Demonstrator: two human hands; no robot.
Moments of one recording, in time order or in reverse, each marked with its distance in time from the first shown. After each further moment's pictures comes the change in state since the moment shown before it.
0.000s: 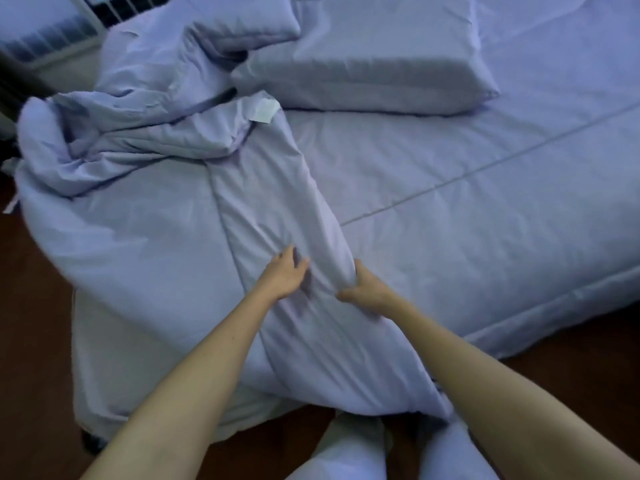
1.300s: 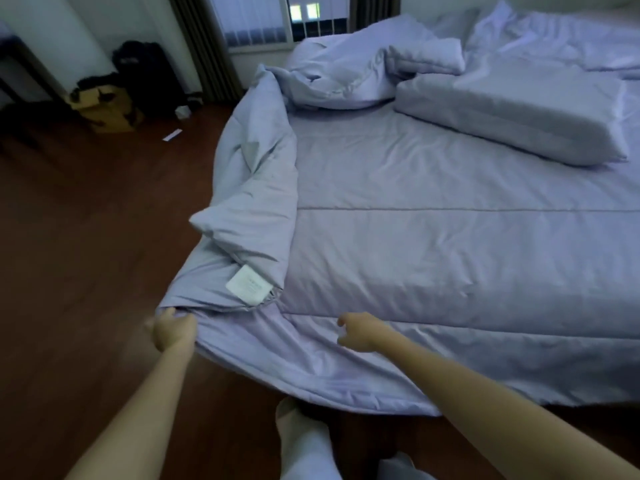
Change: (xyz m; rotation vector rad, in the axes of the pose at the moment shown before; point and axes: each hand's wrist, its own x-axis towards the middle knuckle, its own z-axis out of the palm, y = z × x) left_hand -0.418 -0.279 0.002 -0.664 0.963 -0.858; right_hand -0.161 -0.009 0.226 -0.889 -0.386 -0.236
